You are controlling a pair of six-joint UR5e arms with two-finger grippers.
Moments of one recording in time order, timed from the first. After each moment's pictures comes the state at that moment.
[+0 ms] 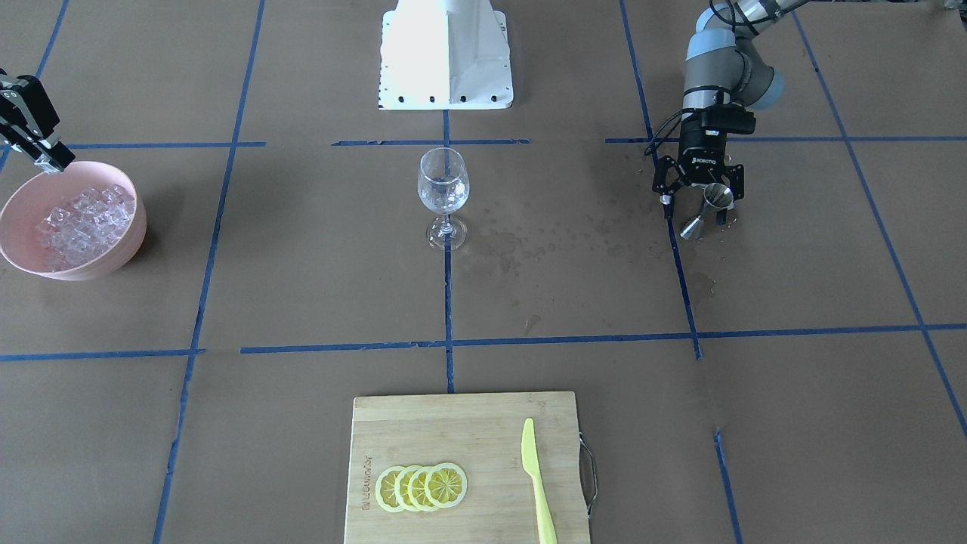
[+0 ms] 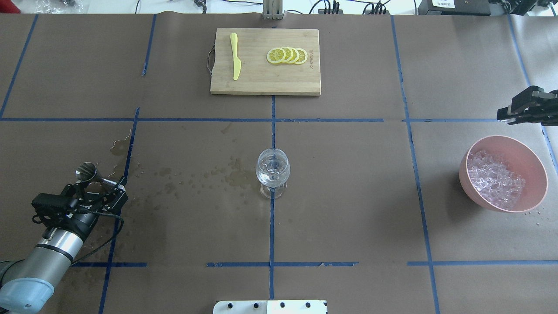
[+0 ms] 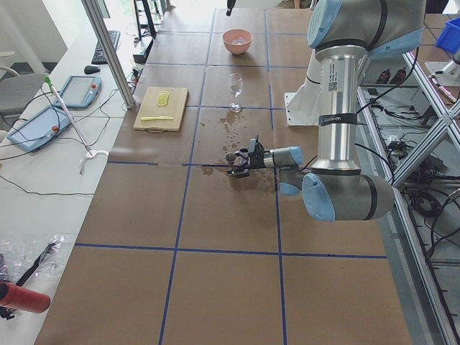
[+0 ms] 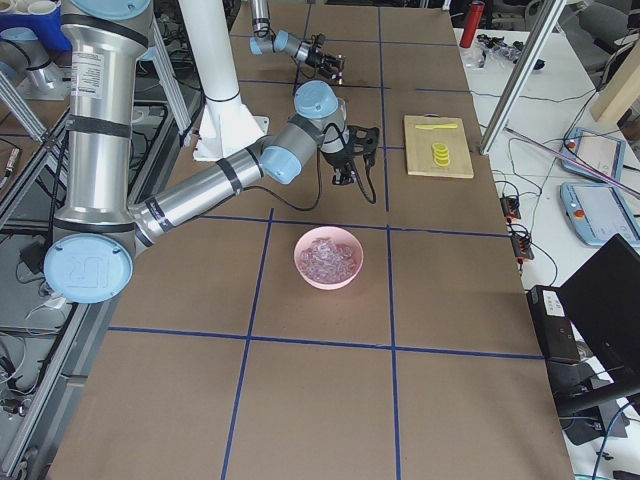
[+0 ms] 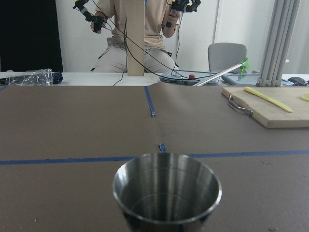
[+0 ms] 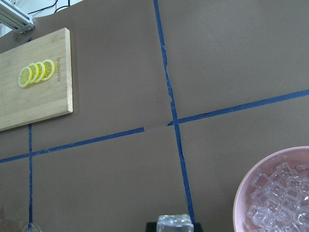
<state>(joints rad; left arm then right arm) -0.14 -1.49 -1.57 -2.88 -0.57 -1.14 1.15 -1.67 2.20 -1.18 2.27 1.12</state>
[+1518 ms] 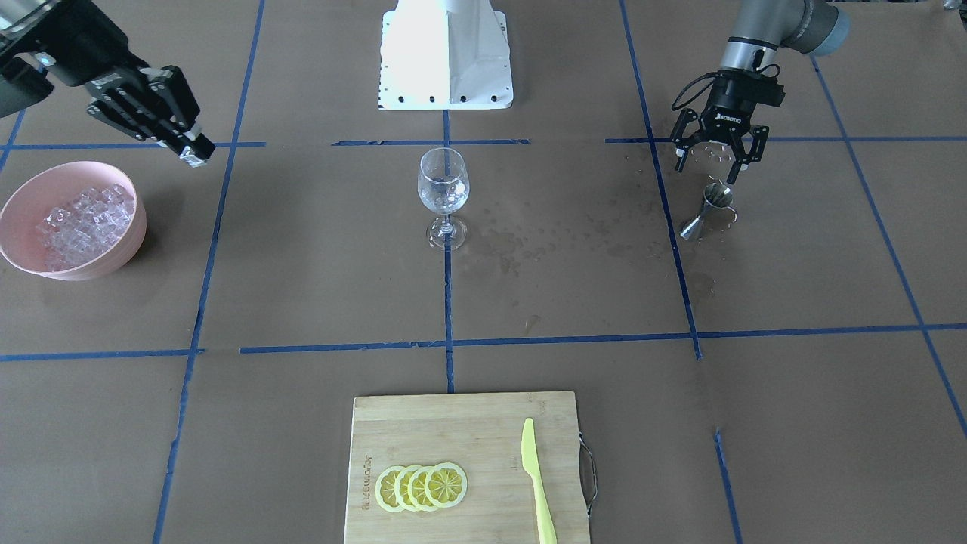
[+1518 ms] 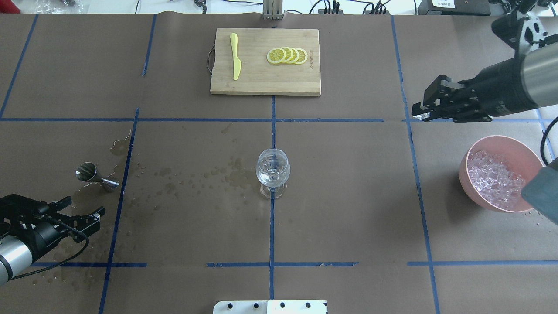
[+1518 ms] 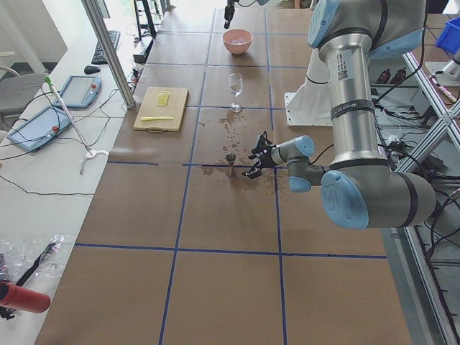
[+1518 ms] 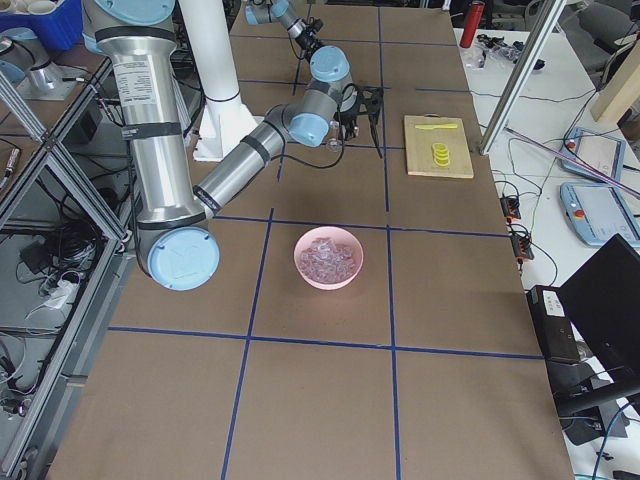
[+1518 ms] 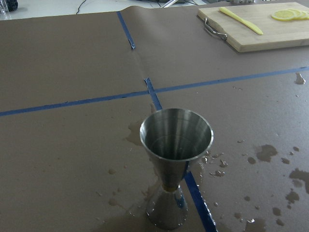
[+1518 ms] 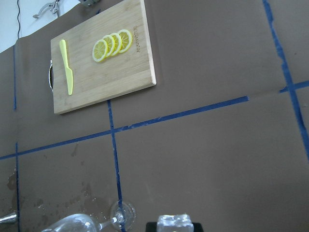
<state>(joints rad) -0.14 -1.20 -1.91 -2.74 -0.99 -1.10 0.92 -1.35 2.18 -1.26 2.22 1.39</state>
